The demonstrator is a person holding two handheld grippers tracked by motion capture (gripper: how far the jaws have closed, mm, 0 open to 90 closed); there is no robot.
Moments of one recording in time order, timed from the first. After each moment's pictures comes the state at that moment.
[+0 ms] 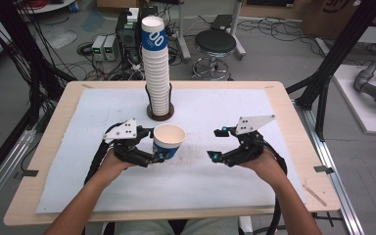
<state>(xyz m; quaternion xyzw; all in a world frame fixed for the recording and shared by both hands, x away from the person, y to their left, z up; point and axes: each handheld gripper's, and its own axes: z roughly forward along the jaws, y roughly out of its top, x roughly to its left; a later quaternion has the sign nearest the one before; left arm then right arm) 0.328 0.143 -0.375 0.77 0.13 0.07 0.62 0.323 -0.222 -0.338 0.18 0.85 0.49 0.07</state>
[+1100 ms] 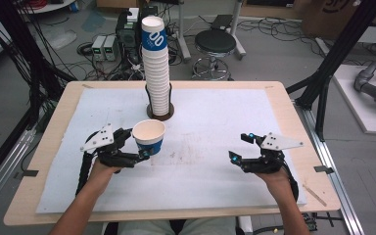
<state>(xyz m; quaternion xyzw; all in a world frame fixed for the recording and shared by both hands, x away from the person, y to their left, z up) 0.318 0.185 -0.400 0.71 0.17 0.13 0.68 0.300 -0.281 -0.388 0.28 0.78 0.53 0.18</state>
